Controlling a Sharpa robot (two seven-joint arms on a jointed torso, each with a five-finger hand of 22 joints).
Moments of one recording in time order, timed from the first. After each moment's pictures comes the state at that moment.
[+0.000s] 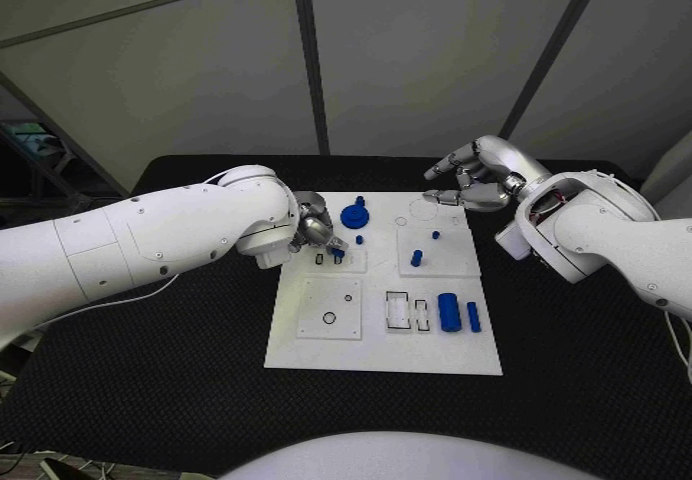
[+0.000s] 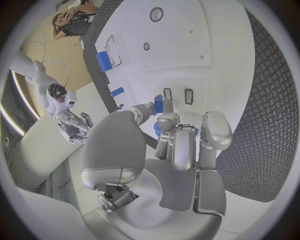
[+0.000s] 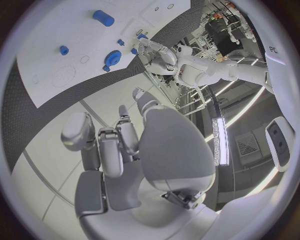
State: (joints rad) left arm 1.28 -0.68 -0.03 1.42 -0.96 0.07 -0.63; left_hand 1.19 -0.19 0.61 0.20 0.12 0.94 0.04 0.63 0.62 1.32 -0.03 1.10 0.92 1.47 -0.09 1.43 1.28 0.07 1.29 0.02 1.31 1.10; right arm 1.20 -0.86 0.10 1.62 -1.16 -0.40 -0.11; right_hand 1.38 -0.13 0.17 0.13 0.31 0.96 0.16 0.13 0.07 1.37 0.07 1.33 1.29 1.47 0.01 1.55 1.31 0.09 1.30 0.11 1.31 1.07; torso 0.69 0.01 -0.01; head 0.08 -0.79
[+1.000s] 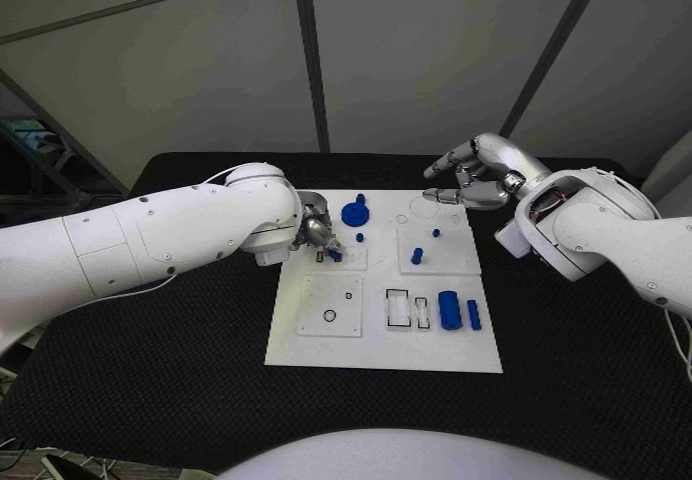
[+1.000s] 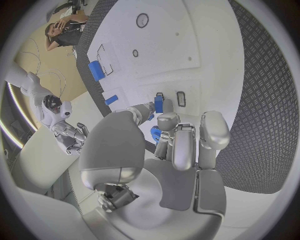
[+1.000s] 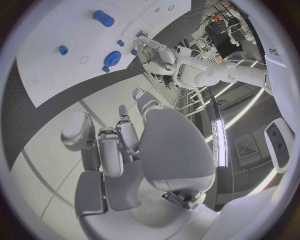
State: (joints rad) left arm 1.27 -0.66 -0.03 1.41 -1.04 0.13 -0.65; left_hand 1.18 -0.20 0.63 0.18 0.12 0.95 0.04 0.63 0.62 1.32 -0.03 1.10 0.90 1.47 -0.09 1.43 1.28 0.09 1.29 0.02 1.31 1.10; right arm 1.20 -0.86 0.10 1.62 -1.18 -0.39 -0.11; right_hand 1.38 -0.13 0.17 0.13 0.31 0.96 0.16 0.13 0.07 1.37 0.07 1.33 1.29 1.47 0.01 1.55 1.31 0.09 1.30 0.11 1.31 1.07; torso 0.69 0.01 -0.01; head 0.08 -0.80
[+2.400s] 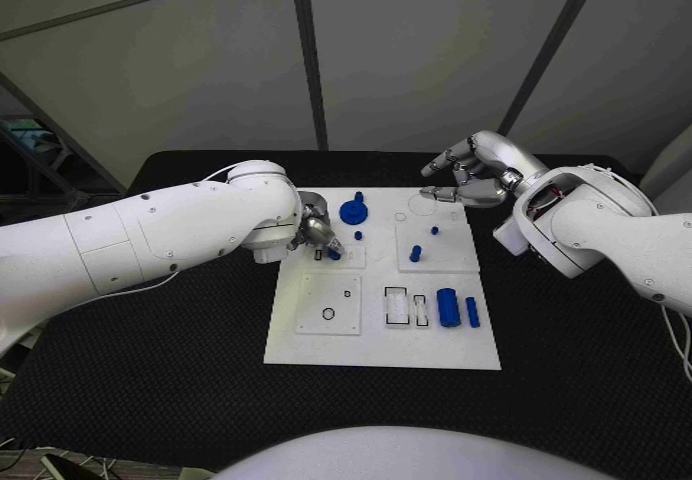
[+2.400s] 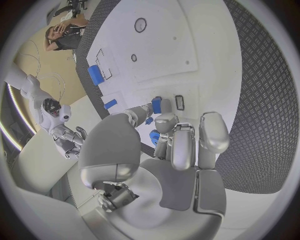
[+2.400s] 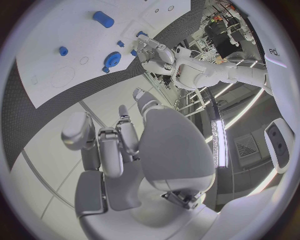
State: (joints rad) left arm 1.27 -0.65 -0.03 1.39 -1.05 0.18 -0.65; left_hand 1.06 -0.17 0.69 0.11 0.12 0.98 0.01 0.66 0.63 1.35 -0.06 1.10 0.90 1.47 -0.10 1.43 1.28 0.09 1.31 0.01 1.32 1.14; right arm 1.20 -0.86 0.10 1.62 -1.18 -0.39 -0.11; right_hand 1.38 -0.13 0.16 0.14 0.32 0.96 0.16 0.13 0.07 1.37 0.07 1.33 1.29 1.47 0.01 1.55 1.31 0.09 1.30 0.10 1.31 1.06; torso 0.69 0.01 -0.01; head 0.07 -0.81
